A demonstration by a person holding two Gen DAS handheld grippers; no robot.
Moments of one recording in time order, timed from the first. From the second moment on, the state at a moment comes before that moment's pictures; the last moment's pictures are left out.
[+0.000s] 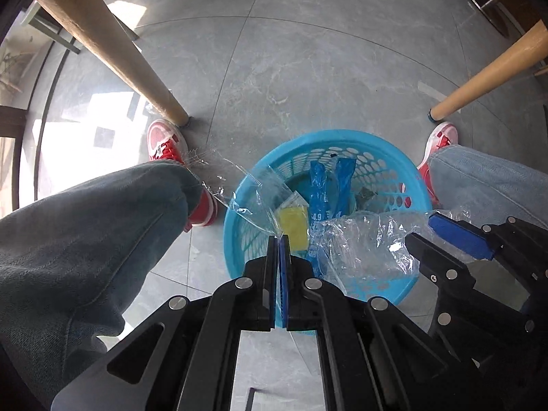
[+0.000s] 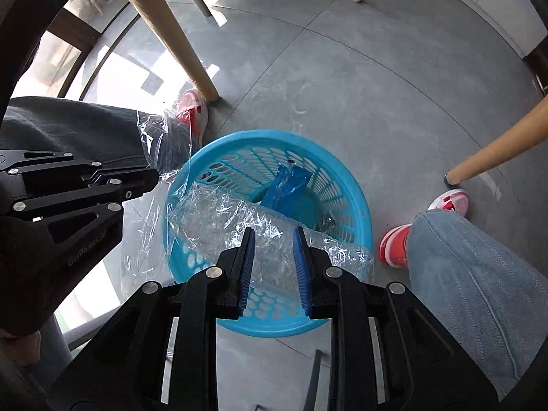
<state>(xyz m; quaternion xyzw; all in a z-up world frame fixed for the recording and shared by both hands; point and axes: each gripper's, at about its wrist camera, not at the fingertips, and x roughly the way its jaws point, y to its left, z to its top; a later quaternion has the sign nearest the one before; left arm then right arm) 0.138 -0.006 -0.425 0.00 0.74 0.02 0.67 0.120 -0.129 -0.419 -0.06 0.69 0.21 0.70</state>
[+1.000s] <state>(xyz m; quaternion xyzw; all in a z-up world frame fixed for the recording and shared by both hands) 0.109 0.005 -0.386 -0.01 0.74 0.02 0.67 0.097 -0.152 -0.394 -0.02 0.69 0.18 0.70</state>
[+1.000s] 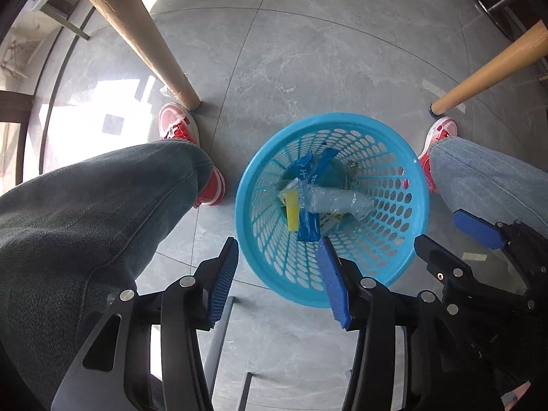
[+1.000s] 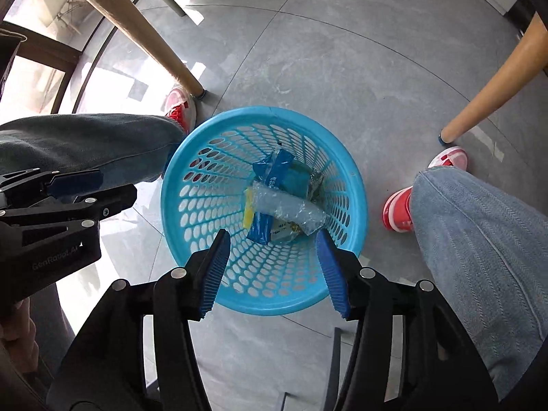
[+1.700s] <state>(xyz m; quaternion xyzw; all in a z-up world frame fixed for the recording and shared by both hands) -0.004 -0.002 -0.120 0.01 0.49 -0.18 0.86 -0.032 -0.211 -0.121 -0.03 0.48 0.38 0.79</state>
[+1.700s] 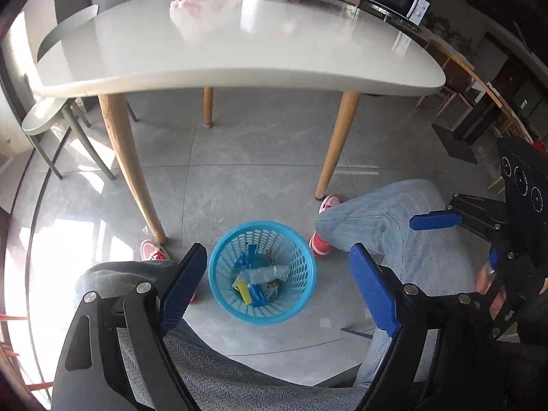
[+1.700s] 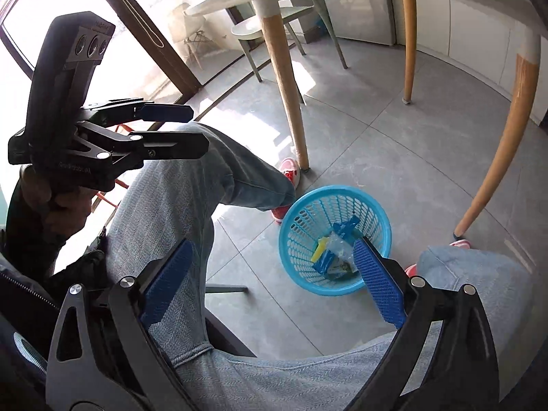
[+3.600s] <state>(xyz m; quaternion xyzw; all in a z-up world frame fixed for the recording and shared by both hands) 0.191 -0.048 -0.006 0.07 0.40 -0.18 0.90 0.226 -0.207 0.006 -0.04 0.36 0.27 0.89</state>
